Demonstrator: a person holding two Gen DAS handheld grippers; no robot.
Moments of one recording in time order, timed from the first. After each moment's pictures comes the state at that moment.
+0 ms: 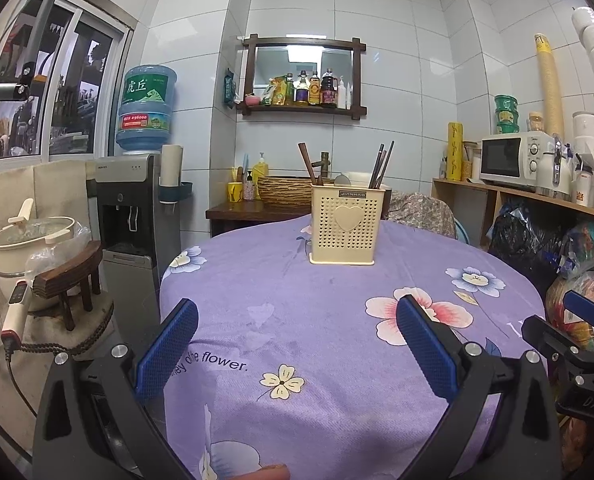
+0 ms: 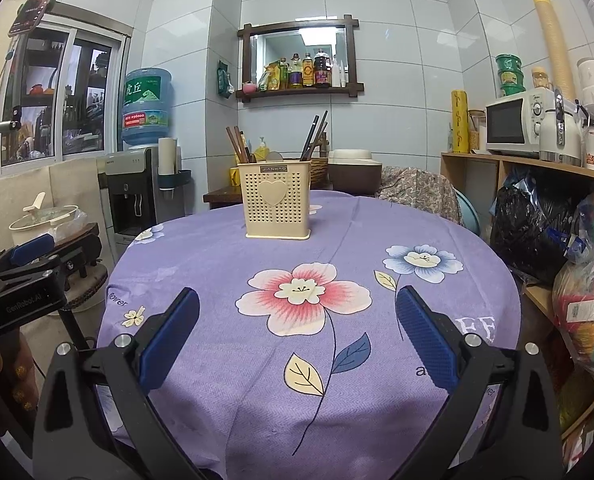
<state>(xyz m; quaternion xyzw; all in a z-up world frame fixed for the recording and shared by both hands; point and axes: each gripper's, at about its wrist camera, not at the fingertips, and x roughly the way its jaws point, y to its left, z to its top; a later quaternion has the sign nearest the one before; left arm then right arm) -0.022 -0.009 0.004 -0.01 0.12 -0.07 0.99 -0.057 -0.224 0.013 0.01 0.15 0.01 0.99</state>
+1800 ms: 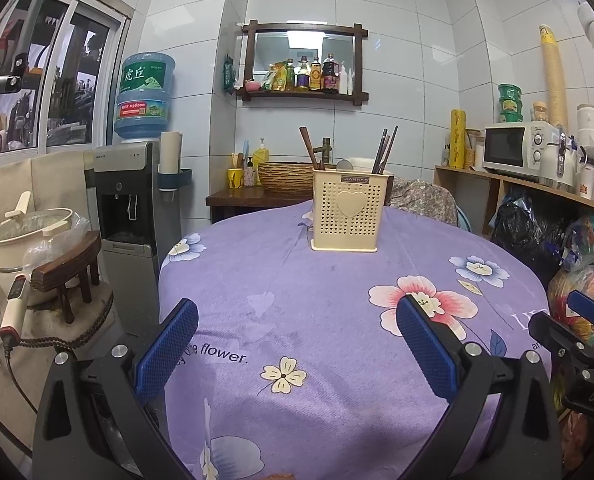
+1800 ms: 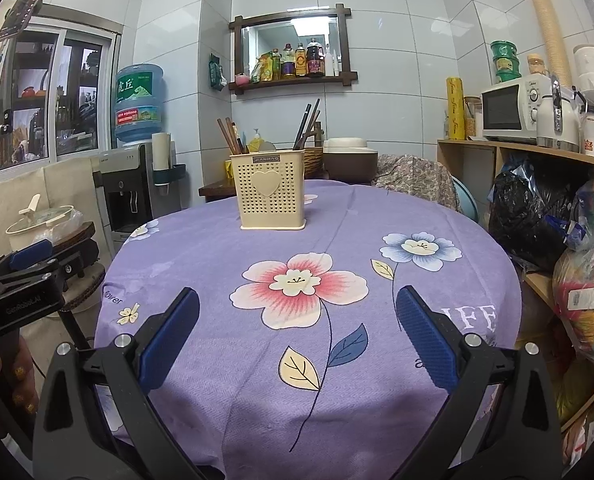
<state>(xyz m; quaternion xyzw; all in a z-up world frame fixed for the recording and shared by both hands) -0.012 -0.013 0.004 0.00 0.15 -0.07 0.99 -0.050 -0.224 0.008 0.03 0.16 0.00 0.99</state>
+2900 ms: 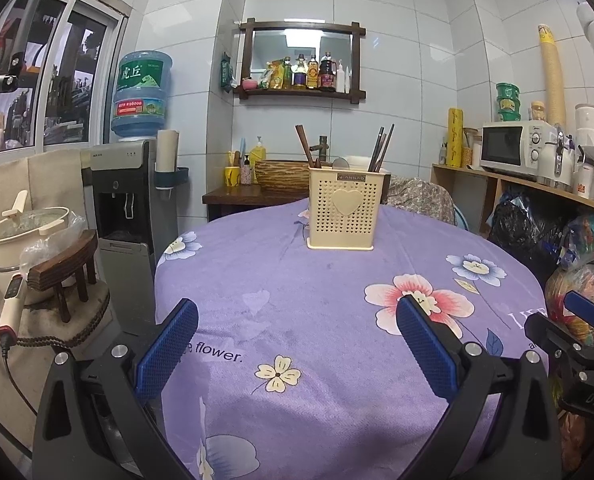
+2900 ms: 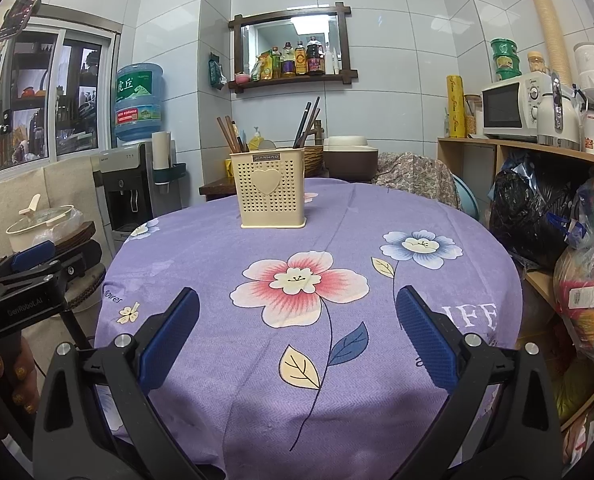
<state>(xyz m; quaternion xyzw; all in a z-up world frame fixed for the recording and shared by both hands) -0.012 -0.012 0.003 0.00 0.15 -0.07 0.99 -0.050 -0.225 0.006 0.03 0.17 0.00 0.99</state>
